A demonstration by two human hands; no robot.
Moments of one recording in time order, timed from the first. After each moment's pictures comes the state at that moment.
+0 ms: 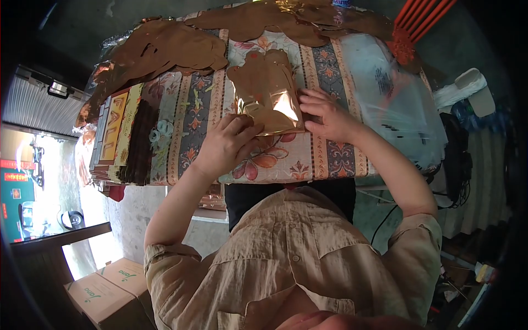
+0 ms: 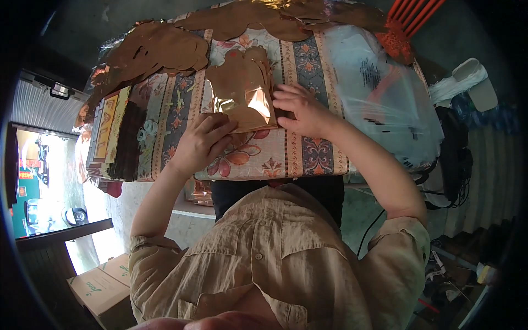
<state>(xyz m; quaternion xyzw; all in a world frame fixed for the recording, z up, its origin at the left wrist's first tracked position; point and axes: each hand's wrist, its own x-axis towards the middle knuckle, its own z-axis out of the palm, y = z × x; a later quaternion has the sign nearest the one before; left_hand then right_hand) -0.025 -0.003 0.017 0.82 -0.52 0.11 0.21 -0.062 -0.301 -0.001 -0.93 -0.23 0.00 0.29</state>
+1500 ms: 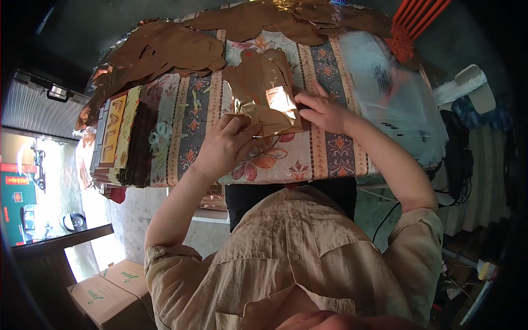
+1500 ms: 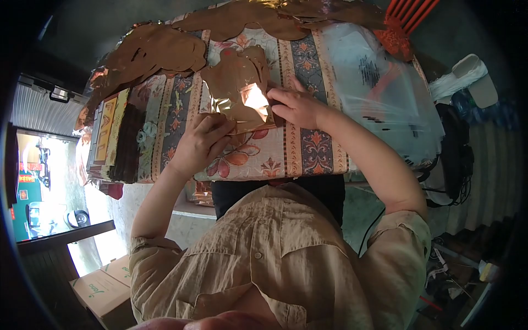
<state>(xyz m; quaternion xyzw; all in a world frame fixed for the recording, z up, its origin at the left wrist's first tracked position) -0.026 -0.005 0.018 0.83 -0.50 0.10 0.20 -0.046 -0.297 0.007 -0.91 -0.21 0.08 0.35</state>
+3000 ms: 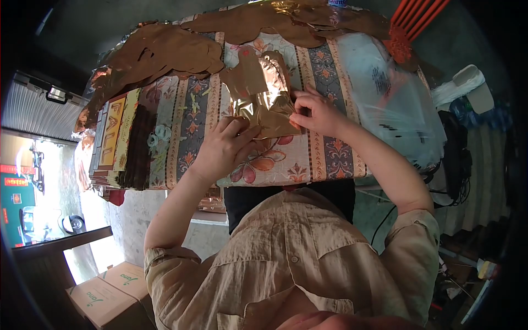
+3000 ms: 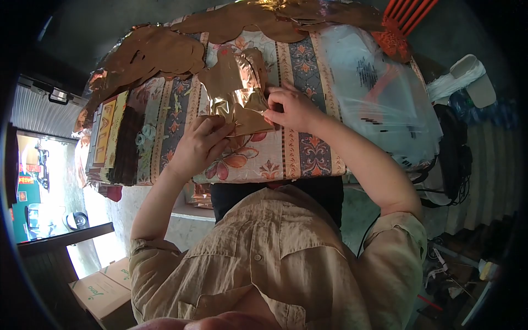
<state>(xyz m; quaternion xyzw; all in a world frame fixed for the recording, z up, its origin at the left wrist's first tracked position) -0.027 -0.004 0.021 0.84 -0.51 0.10 0.18 -0.042 -0.289 -0.012 -0.90 -0.21 -0.04 0.38</state>
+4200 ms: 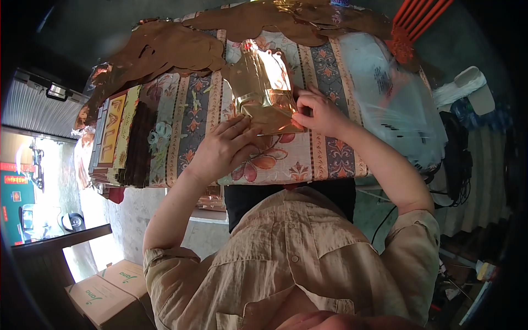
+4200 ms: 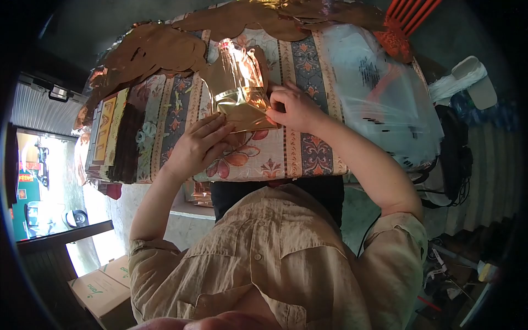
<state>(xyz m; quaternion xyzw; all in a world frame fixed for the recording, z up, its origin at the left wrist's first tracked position) -0.027 0.004 0.023 0.83 -0.52 0.07 0.18 -0.046 -0.285 -0.011 -0.90 -0.19 -0.05 0.38</state>
